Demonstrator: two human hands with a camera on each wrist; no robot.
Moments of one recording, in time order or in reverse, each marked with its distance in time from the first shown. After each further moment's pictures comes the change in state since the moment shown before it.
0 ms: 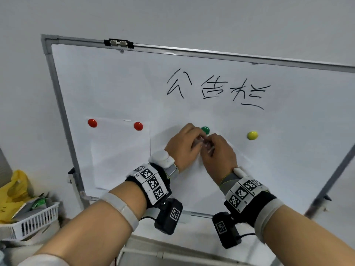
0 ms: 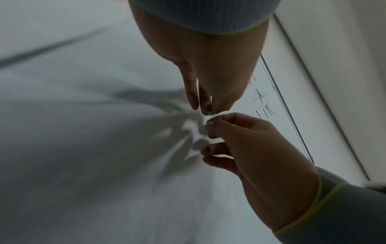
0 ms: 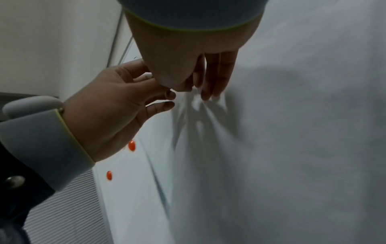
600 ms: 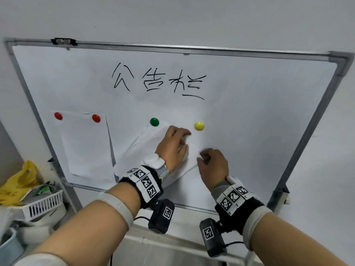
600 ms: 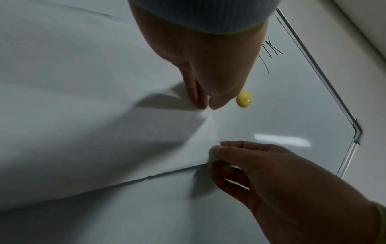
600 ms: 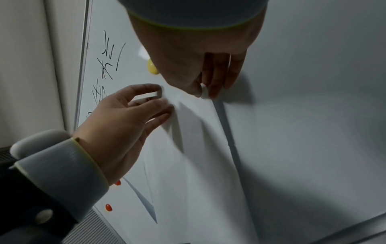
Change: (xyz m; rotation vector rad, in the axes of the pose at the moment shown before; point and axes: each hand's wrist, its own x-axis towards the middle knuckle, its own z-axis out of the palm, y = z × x) left_hand 0.009 0.074 0.112 0.076 0.009 -0.222; right_hand -0.025 0.136 -0.070 0.154 -0.098 0.261
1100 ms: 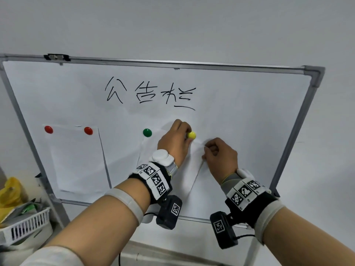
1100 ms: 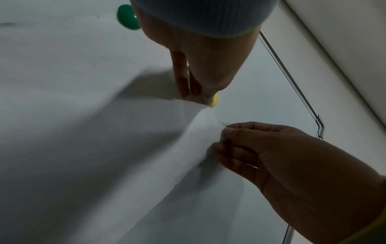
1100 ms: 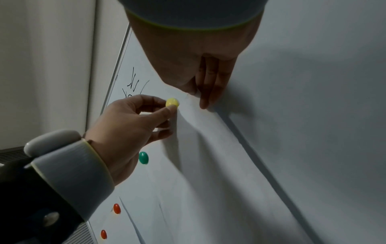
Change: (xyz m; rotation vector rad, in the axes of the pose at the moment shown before) left_hand 0.045 0.033 0.000 0.179 0.147 0.116; right_hand 0.032 -0.019 -0.047 0.145 0.104 -0.112
